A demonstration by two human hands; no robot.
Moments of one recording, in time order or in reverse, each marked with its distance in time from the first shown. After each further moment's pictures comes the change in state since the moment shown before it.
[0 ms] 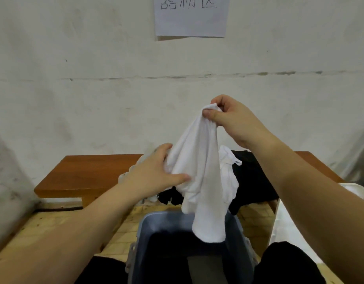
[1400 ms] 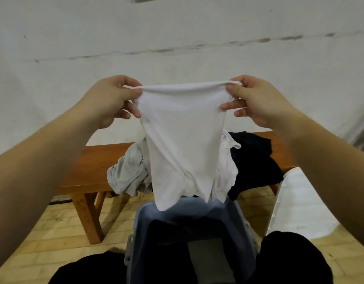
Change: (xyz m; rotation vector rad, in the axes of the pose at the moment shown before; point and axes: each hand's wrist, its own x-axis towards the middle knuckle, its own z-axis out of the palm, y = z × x) left_hand 0.121 0.005 -0.086 -0.496 0.213 -0.030; right_hand 0.038 0.056 -0.064 0.149 0.088 0.256
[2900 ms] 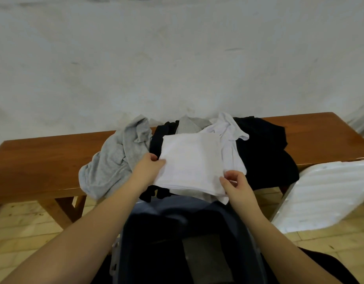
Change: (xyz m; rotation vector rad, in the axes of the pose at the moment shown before) left_hand 0.052 -0.246 0.156 0.224 -0.107 -0.483; right_hand -0.040 0.280 0.043 -0.231 0.251 0.429
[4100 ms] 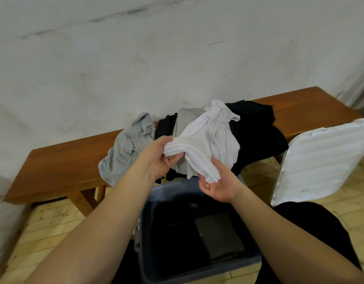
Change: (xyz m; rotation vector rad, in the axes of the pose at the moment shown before) left_hand -0.114 0.063 -0.020 -0.953 -0.246 -0.249; right_hand -0.044 -0.004 0.026 1.096 -0.419 0.706
